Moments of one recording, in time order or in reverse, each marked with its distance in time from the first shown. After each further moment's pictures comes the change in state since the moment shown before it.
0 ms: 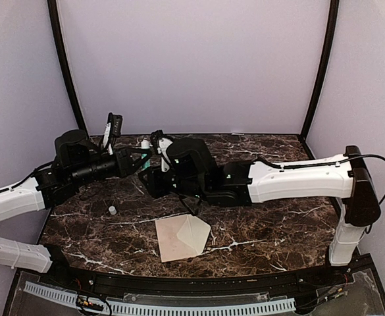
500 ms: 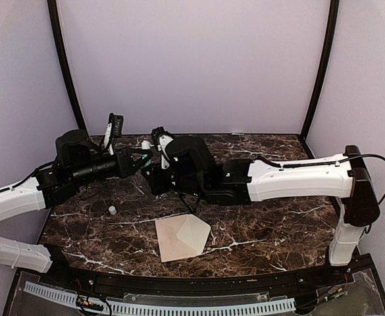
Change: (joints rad) left arm 0.000 0.008 0.000 0.002 0.012 -0.009; right arm -0.001 0.010 0.022 -0.011 0.053 -0.017
